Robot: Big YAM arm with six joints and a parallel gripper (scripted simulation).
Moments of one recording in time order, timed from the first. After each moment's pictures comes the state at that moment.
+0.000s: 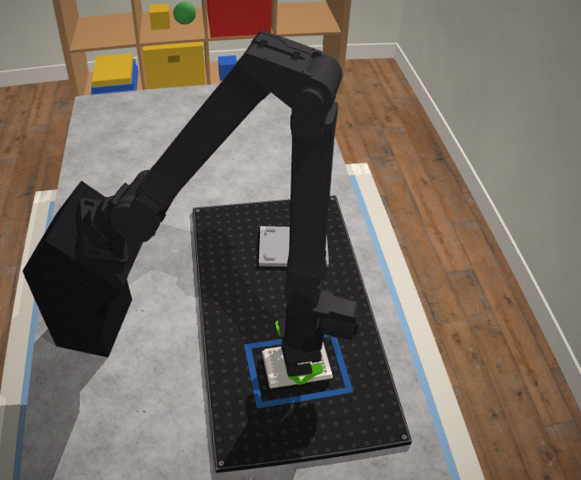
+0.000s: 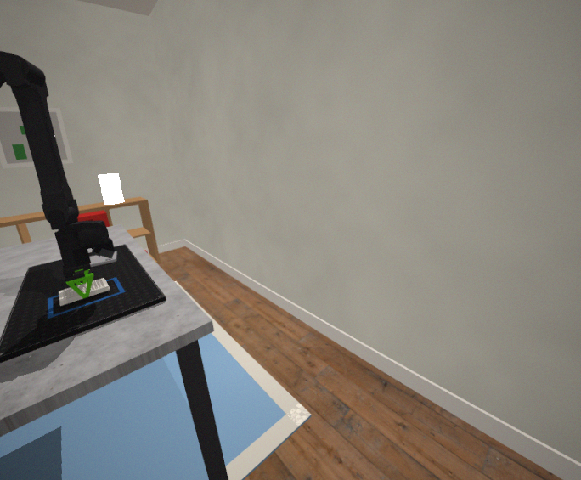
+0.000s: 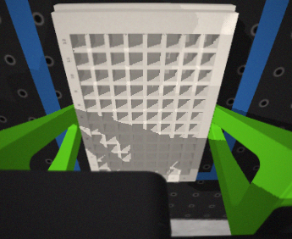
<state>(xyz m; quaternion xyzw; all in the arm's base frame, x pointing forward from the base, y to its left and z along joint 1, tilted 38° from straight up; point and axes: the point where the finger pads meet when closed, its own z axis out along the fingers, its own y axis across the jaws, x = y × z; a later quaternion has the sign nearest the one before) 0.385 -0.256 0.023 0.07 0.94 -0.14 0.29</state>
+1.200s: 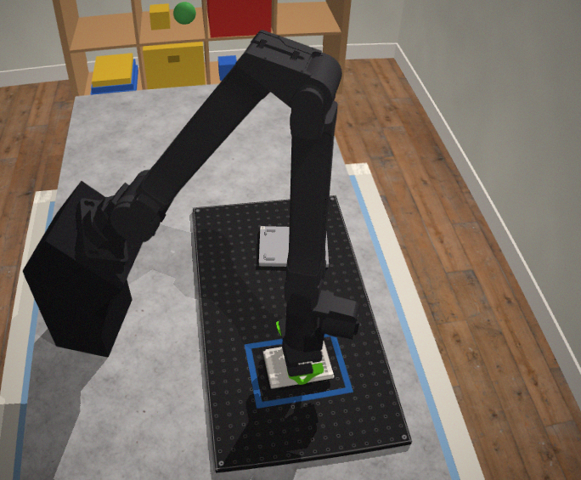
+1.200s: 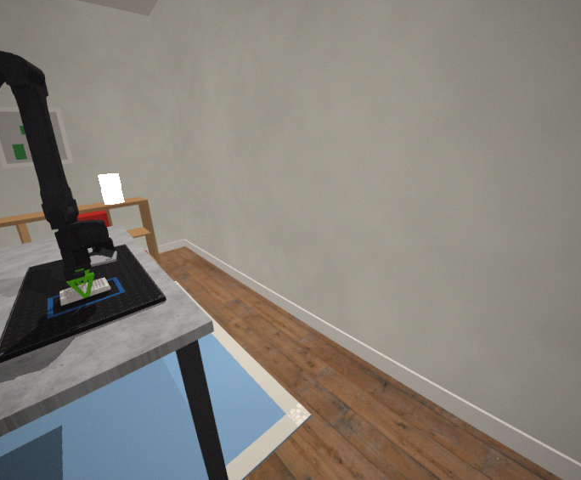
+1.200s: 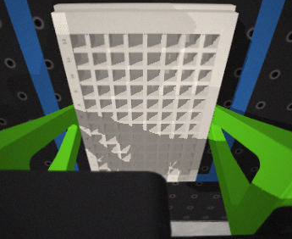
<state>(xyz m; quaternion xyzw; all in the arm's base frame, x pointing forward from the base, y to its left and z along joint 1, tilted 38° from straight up) 0.386 -0.257 0.025 0.07 0.94 -0.14 0.30</state>
